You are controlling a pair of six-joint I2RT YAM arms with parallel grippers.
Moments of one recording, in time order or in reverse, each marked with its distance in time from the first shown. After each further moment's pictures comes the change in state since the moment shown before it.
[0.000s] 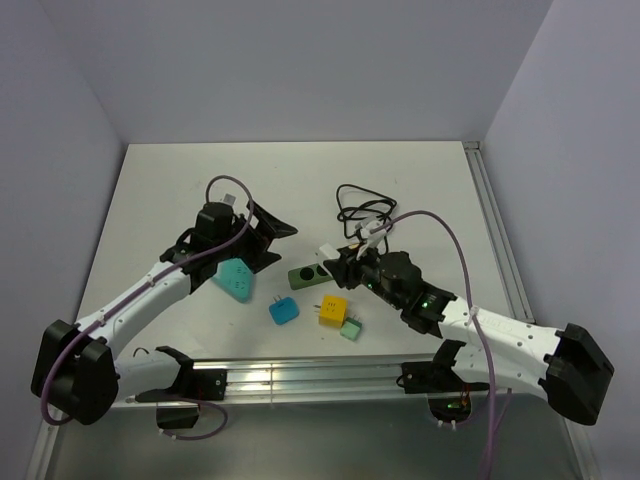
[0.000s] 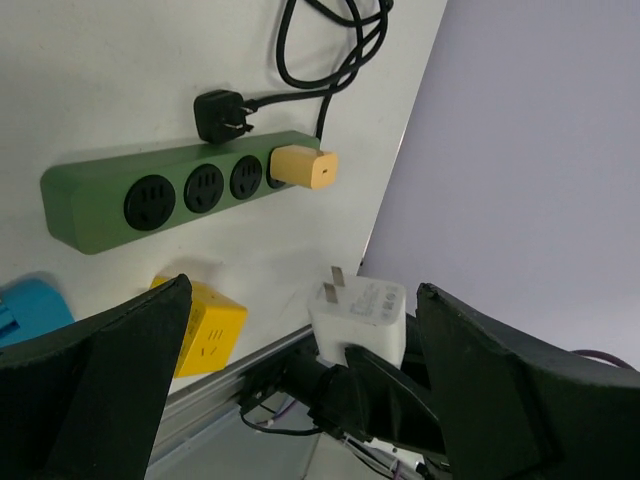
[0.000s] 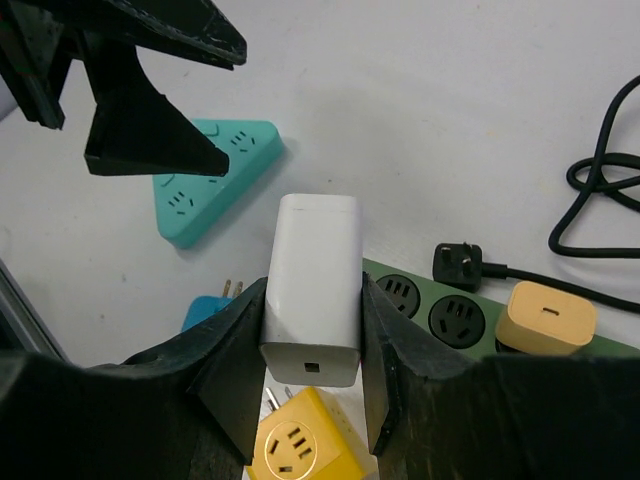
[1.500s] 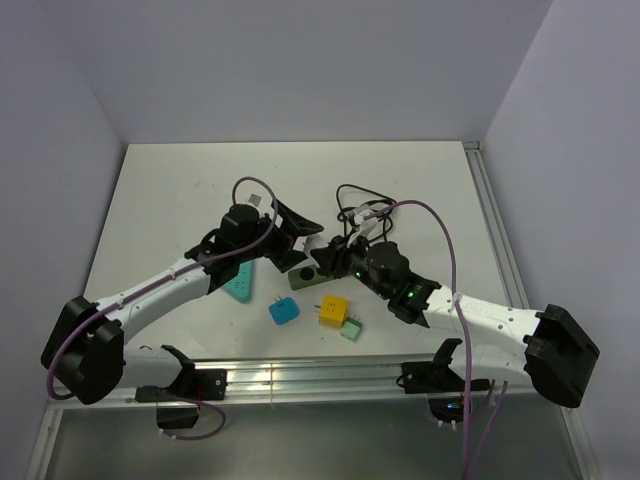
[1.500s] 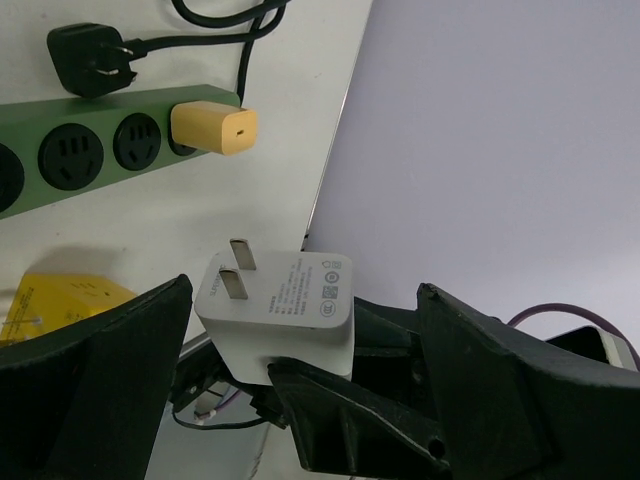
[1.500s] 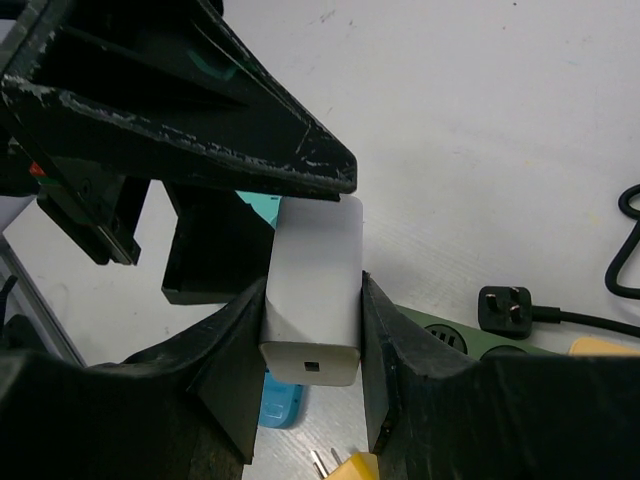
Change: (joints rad) left arm -0.161 0.106 0.031 0.188 -0.040 -0.168; right arm 0.000 0.159 0.080 0.113 0.005 0.106
